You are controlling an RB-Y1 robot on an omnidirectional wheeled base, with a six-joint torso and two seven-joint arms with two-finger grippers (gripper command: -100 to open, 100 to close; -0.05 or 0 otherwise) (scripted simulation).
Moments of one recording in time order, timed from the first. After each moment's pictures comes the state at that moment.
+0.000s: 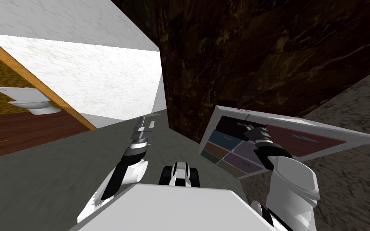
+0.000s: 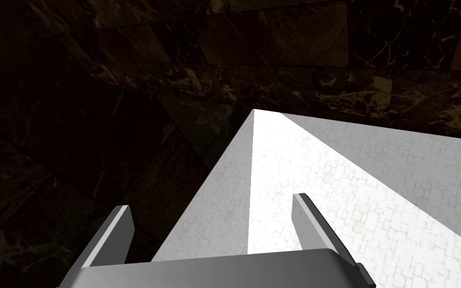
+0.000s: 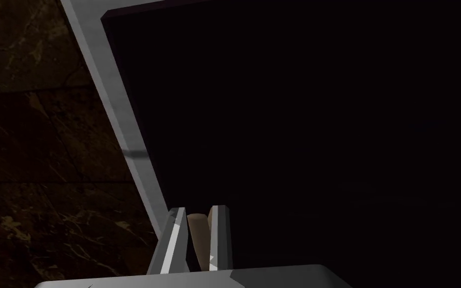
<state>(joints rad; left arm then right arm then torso) 0.52 0.05 -0.01 -2.34 -0.03 -0.44 0.11 -0.05 -0.36 -0.94 -1.78 1.76 -0.56 0.88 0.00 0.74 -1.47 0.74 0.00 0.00</state>
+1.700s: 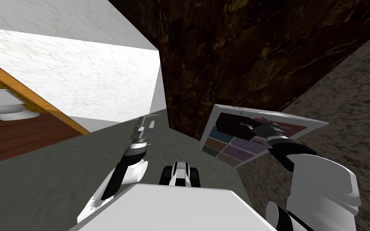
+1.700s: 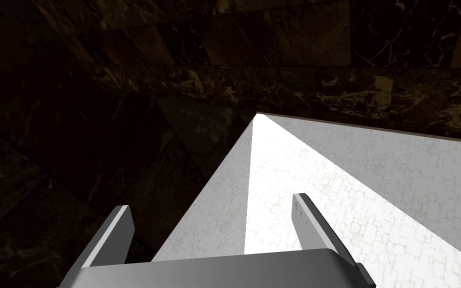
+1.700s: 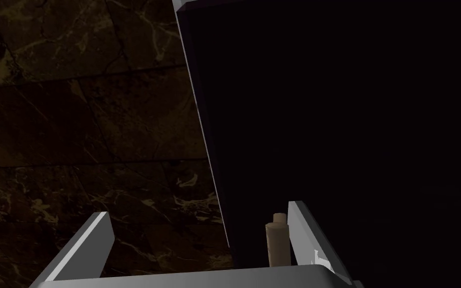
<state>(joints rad) 0.52 0.05 -0.01 -2.34 -0.03 -0.44 0.11 -0.05 -0.54 -0.98 -1.75 1.78 -0.66 0.69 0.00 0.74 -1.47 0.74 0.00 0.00</state>
